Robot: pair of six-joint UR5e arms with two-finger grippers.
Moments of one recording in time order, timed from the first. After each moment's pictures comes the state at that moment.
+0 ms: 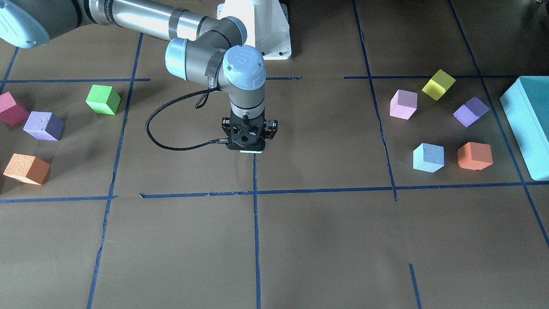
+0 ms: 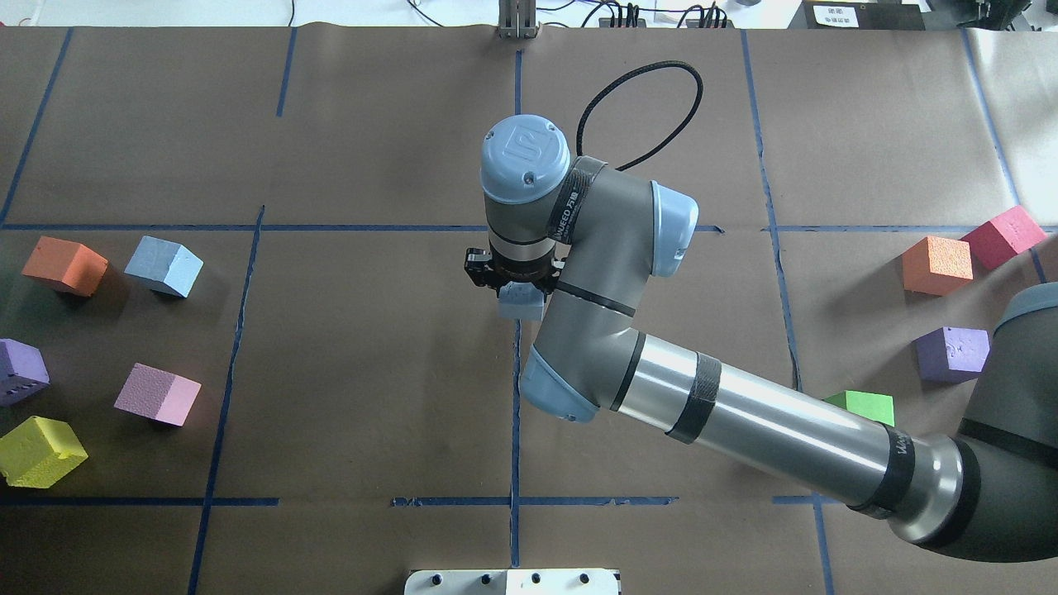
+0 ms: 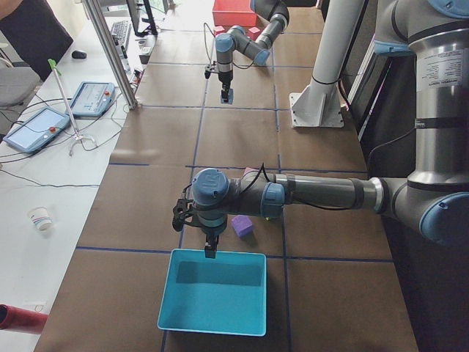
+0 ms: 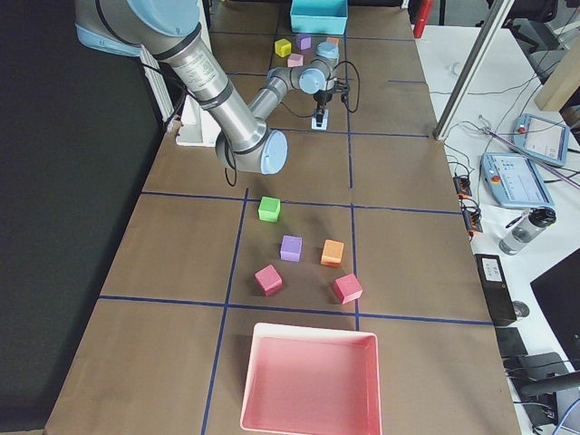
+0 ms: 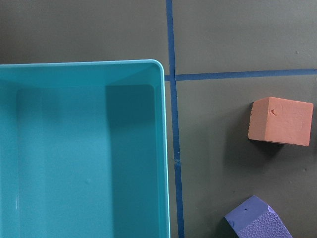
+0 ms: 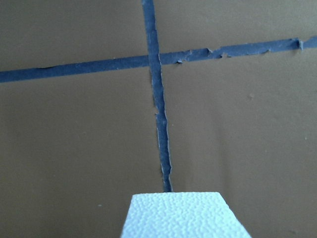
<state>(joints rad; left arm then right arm) -1.59 -1.46 -1.73 -1.59 -2.39 0.02 0.54 -0.66 1.36 -1.57 1.95 1.29</state>
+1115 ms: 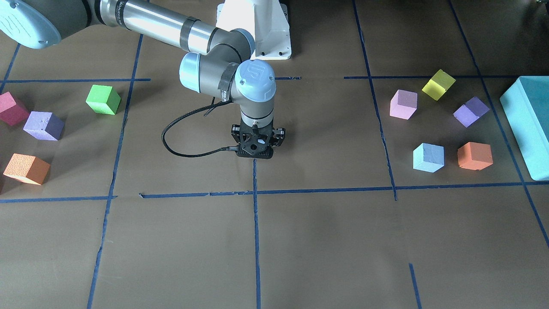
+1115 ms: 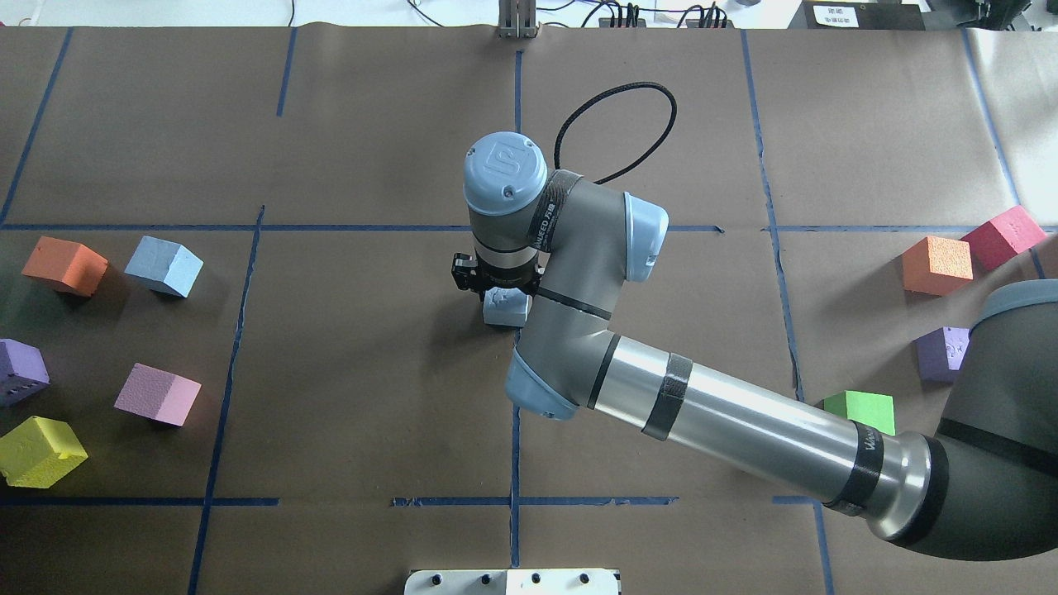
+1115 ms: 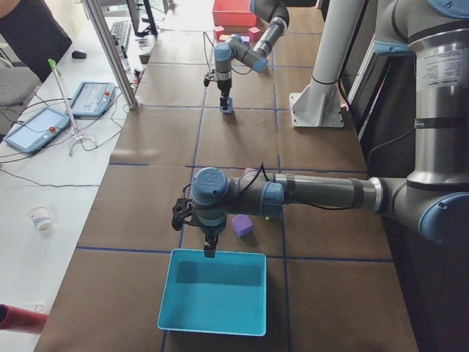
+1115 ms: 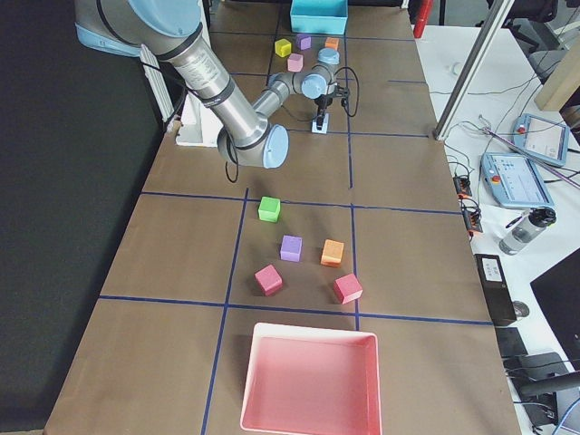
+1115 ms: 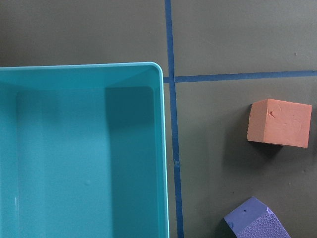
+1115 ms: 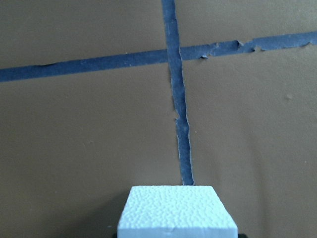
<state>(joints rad) -1.59 -1.46 -1.73 -1.59 -2.39 0.02 0.53 -0.62 1.25 -1.49 1.95 1.29</state>
